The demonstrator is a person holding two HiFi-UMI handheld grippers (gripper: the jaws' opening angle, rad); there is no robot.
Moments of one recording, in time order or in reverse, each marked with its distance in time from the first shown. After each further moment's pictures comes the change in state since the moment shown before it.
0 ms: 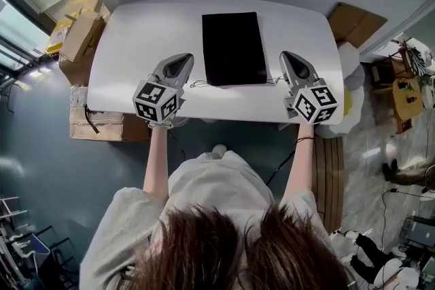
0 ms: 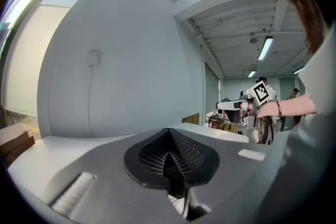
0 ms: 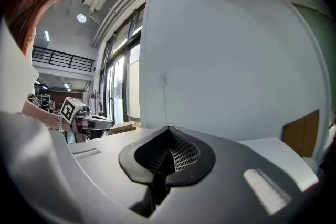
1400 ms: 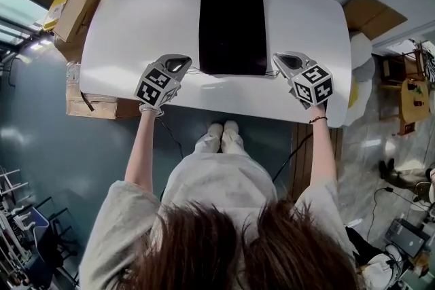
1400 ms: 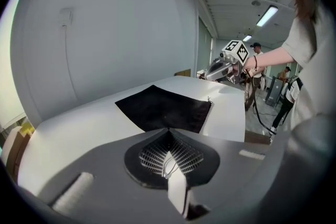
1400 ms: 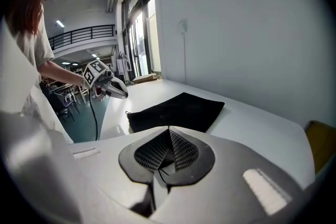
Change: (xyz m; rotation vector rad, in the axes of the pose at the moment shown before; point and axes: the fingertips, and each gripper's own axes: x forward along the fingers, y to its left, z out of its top) left arm 0.036 0.005 -0.138 0.114 0.504 -0.099; right arm 0.039 -0.042 -0.133 -0.145 0.543 0.298
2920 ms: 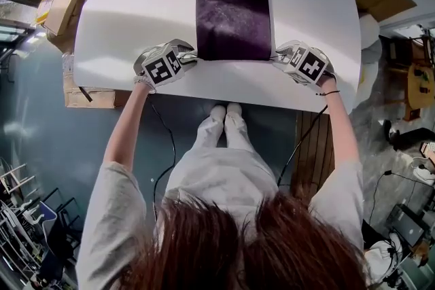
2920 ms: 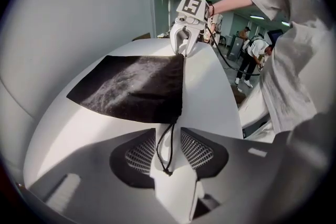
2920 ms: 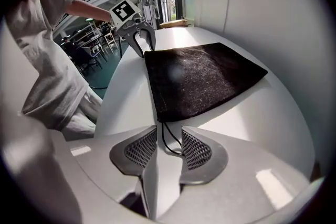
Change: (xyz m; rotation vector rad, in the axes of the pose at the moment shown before) left arm 0.053 -0.030 -0.070 0.405 0.376 -0.320; right arm 0.038 0.017 -0.104 -0.299 0.559 0.243
